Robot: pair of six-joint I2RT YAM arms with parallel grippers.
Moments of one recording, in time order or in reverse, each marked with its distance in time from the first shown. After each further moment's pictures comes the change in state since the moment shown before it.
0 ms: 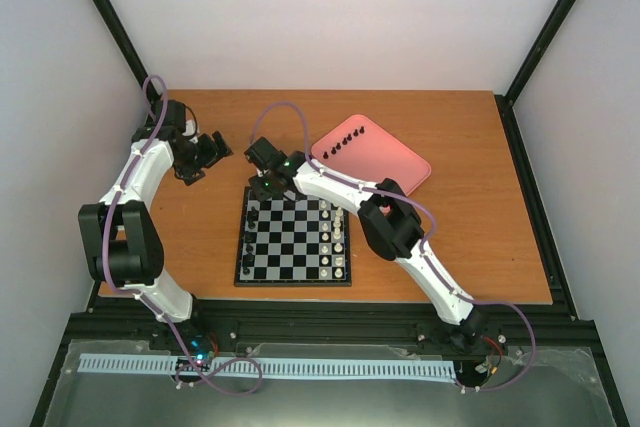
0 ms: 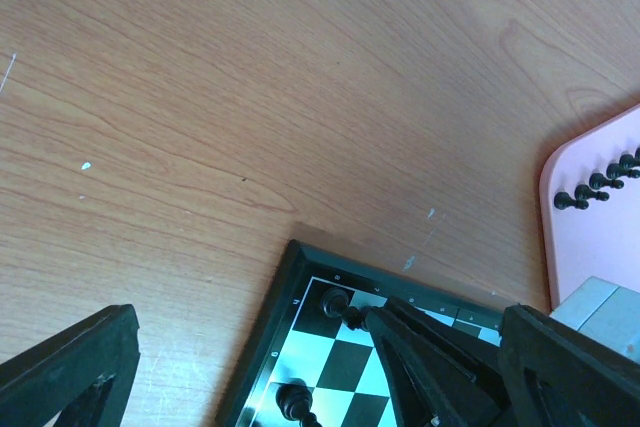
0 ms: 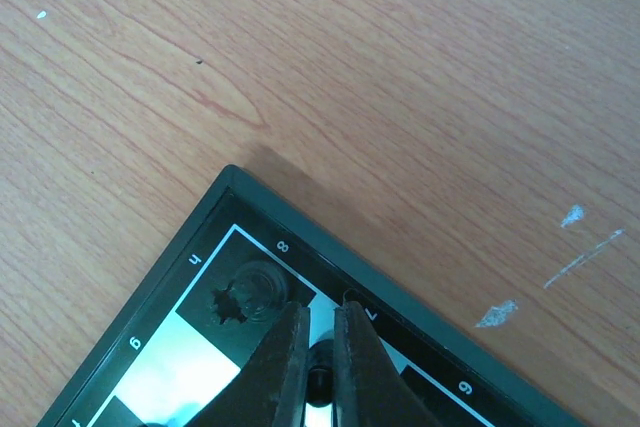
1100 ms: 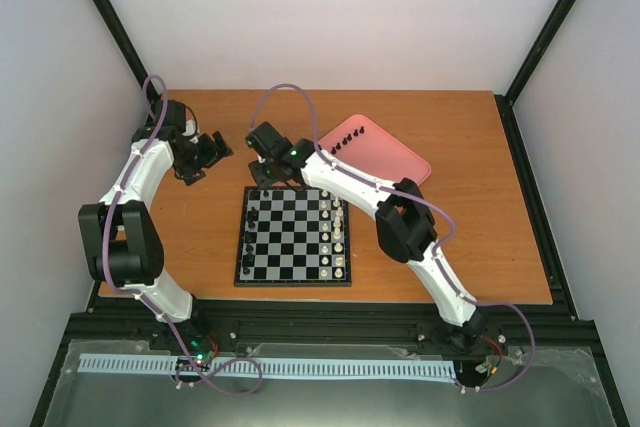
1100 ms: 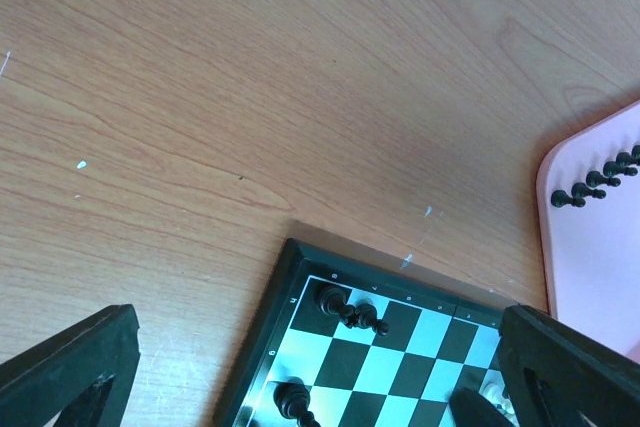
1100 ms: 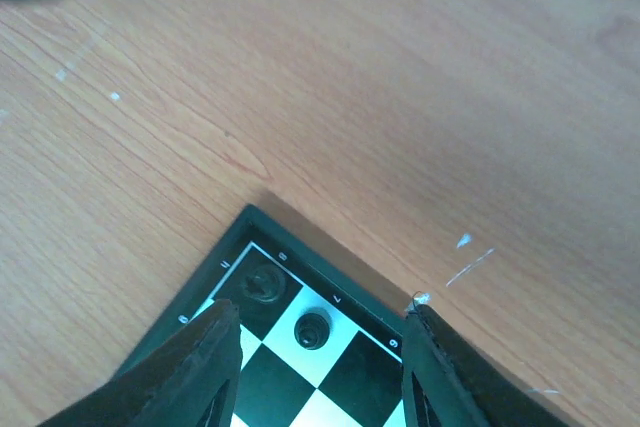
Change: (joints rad) left arm 0.000 0.000 0.000 0.000 0.006 0.000; right arm 0.000 -0.103 0.003 -0.047 0.065 -0.047
